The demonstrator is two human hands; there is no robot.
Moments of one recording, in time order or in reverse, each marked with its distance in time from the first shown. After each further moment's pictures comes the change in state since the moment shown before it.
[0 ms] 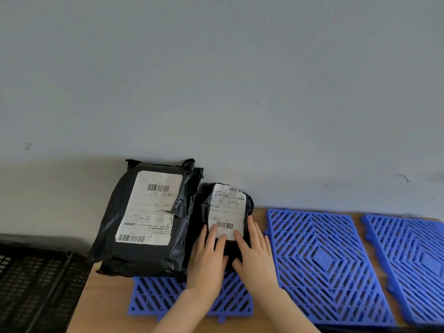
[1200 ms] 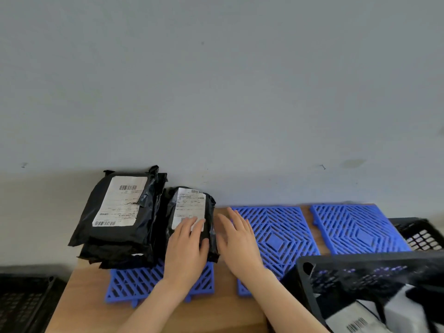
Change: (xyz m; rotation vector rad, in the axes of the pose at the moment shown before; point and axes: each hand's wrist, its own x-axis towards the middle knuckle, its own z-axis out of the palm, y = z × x) left_hand -0.050 0.077 -0.051 -0.041 0.332 0.108; right_hand -0.076 0.022 -0.116 0.238 0.159 -0.041
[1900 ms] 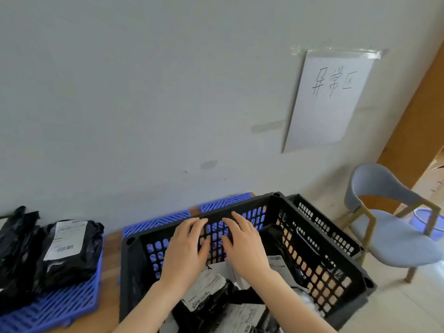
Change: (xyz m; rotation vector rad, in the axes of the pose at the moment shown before) left_hand -0.093 0.366 0.016 -0.265 -0.006 0.379; right_hand -0.249 0.215 -0.237 -0.066 0.272 0.268
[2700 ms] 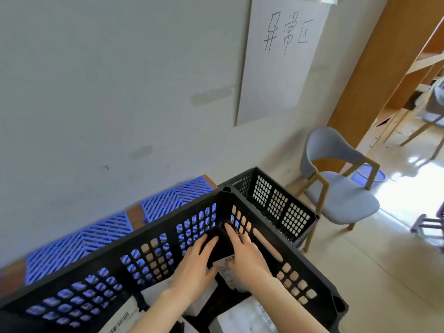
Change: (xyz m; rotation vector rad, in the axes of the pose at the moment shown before) left_hand 0.053 0.040 0.200 -0.044 -0.638 0.047; right_hand 0.026 0.181 0.017 -0.100 -0.349 0.457
